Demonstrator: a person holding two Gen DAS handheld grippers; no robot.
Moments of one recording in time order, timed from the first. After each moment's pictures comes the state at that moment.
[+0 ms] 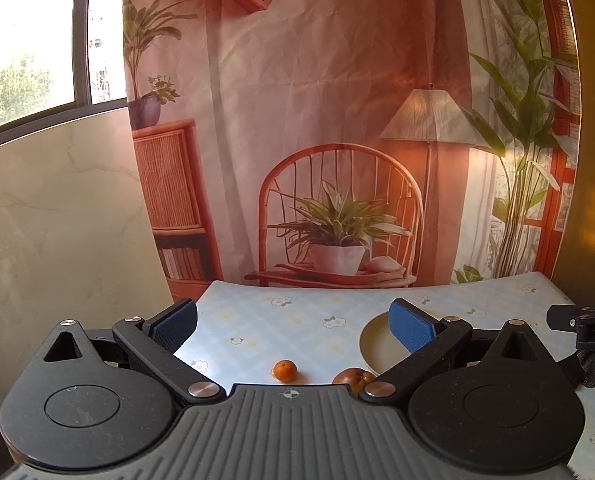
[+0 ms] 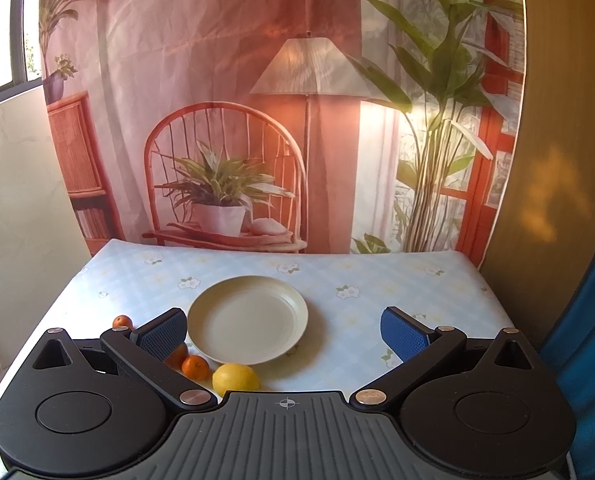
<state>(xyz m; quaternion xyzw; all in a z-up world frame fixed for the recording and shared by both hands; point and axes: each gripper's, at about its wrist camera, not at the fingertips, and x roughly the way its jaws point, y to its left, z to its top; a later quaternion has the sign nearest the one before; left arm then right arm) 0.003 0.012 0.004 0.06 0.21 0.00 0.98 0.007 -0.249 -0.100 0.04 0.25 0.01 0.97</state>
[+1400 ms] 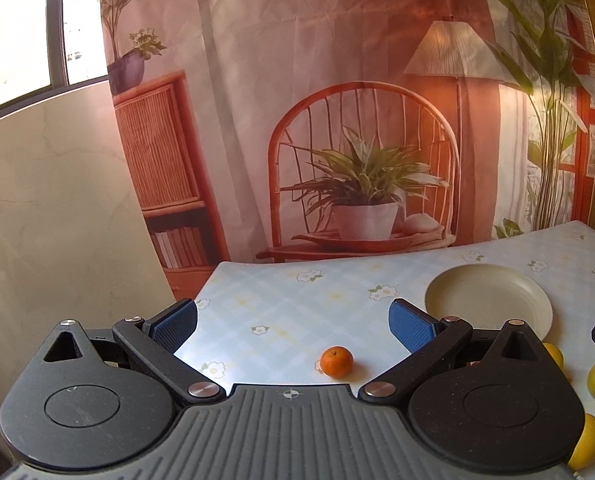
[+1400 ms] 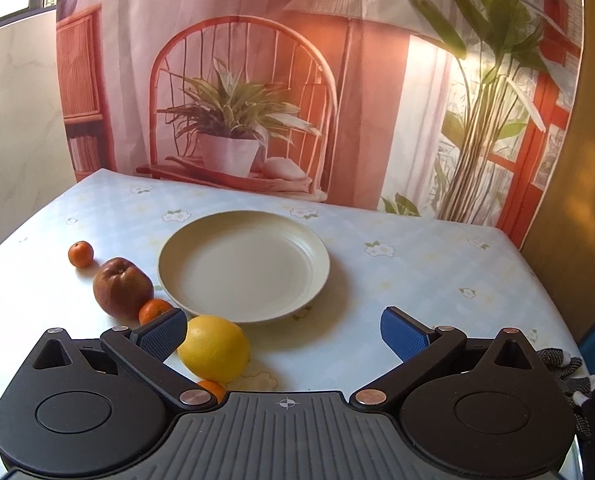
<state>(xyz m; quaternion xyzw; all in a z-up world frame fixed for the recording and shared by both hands) 0.097 0.070 -0.100 0.10 0.23 -0.01 0.97 0.082 -0.219 -0.235 -0.02 0.28 0.04 0.96</state>
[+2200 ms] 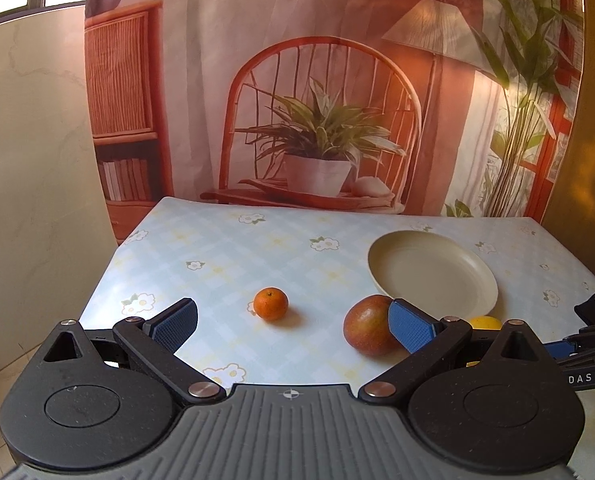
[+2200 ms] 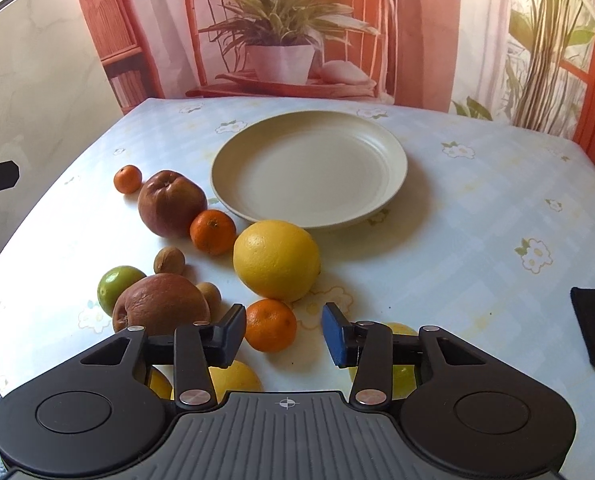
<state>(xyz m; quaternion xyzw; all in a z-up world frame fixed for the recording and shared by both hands) 0.089 0.076 -0.138 0.01 0.29 -0.09 0.95 0.106 -0.214 -0.276 0.03 0.41 0.13 0.90</state>
